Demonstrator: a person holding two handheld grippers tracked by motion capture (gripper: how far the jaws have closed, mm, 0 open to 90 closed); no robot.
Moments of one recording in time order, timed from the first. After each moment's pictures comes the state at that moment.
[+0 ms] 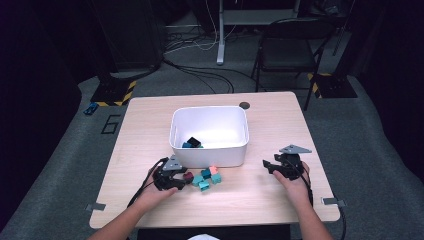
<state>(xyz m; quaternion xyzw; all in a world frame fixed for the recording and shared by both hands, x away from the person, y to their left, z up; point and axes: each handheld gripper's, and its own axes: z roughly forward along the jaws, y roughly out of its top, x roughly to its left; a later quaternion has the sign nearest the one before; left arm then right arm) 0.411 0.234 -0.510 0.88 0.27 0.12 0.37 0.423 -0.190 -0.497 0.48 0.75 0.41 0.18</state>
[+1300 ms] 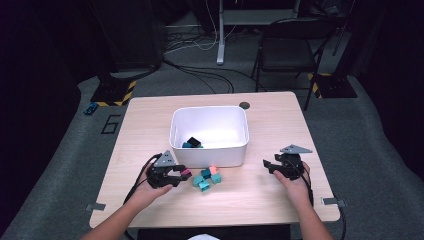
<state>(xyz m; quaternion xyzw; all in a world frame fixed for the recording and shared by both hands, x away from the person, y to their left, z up) 0.398 0.244 -0.463 0.87 0.26 0.11 0.40 0.422 -0.190 -0.496 0.49 0.75 0.41 0.18</state>
